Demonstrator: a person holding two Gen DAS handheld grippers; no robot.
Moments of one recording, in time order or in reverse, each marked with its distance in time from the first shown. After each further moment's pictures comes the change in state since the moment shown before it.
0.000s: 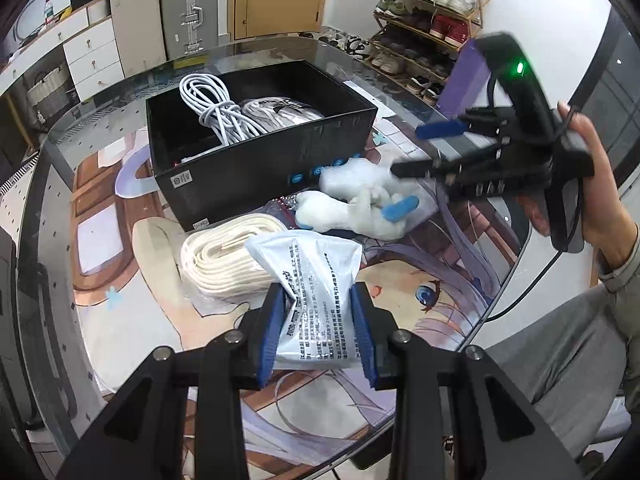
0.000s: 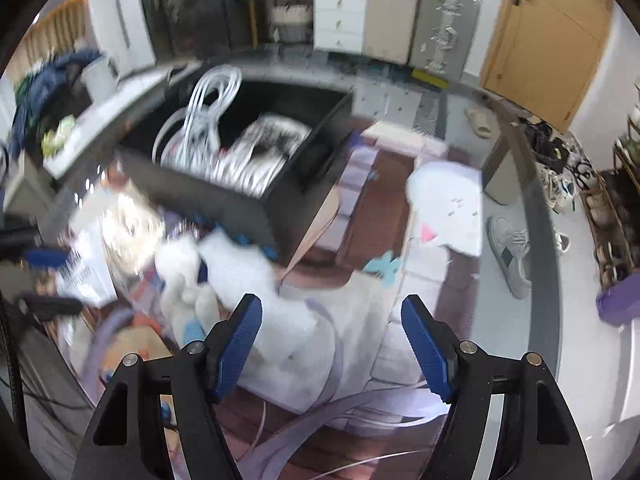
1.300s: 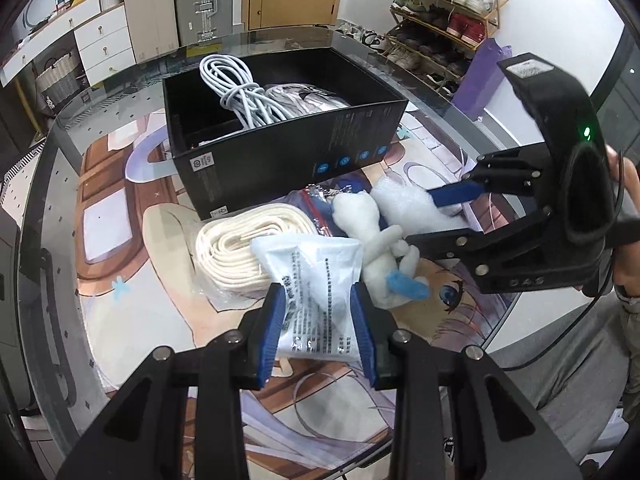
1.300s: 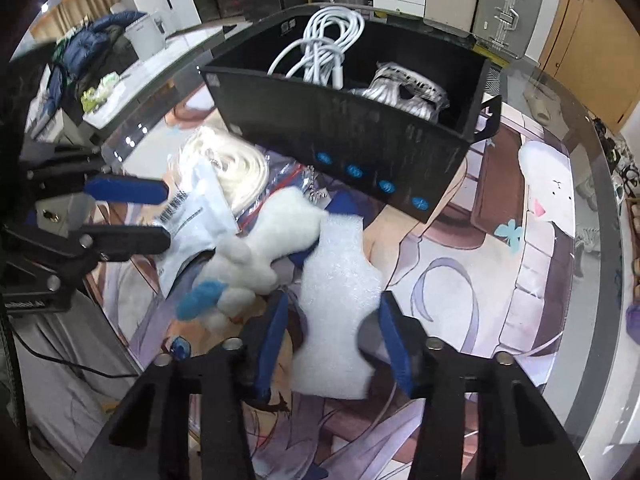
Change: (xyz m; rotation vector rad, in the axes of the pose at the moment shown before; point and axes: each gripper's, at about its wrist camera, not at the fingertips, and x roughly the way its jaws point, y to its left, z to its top) left arm 0.015 0.009 0.003 -0.040 0.031 0.026; right arm 0.008 0.060 -0.004 -0.086 0.123 0.122
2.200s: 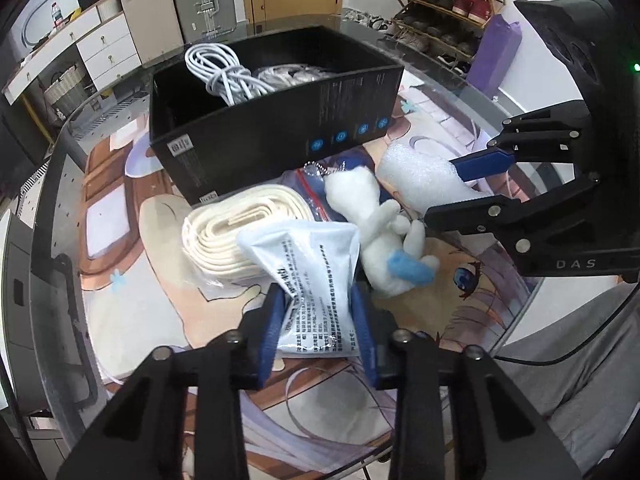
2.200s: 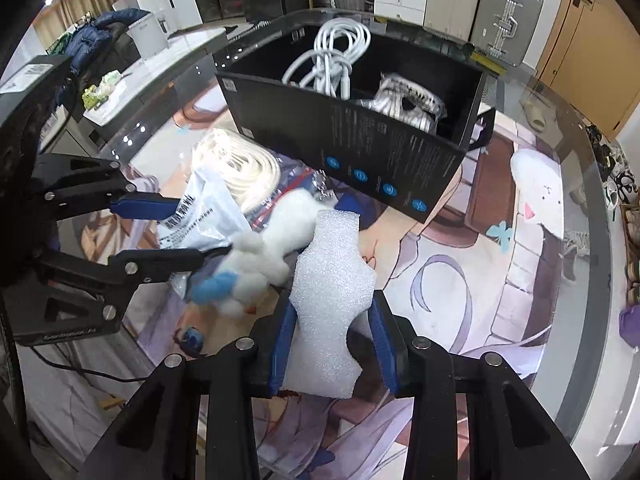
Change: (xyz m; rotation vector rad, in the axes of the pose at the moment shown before) left arm 0.014 -0.019 -0.008 0.046 0.030 0.097; right arm -0.024 0.015 -0.016 0.000 -0.037 0.009
